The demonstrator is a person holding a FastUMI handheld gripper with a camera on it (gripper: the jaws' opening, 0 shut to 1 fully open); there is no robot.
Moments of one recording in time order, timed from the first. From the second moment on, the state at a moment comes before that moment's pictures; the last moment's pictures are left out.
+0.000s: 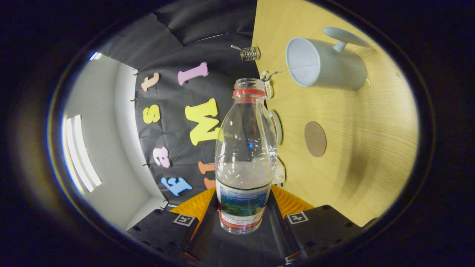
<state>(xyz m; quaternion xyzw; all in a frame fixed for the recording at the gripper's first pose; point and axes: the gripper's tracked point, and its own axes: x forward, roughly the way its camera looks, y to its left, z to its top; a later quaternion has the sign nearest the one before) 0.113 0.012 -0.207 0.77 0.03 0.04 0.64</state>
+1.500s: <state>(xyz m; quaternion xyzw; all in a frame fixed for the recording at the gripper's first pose) 0.116 0.003 -0.185 0.81 -0.02 0.06 0.59</state>
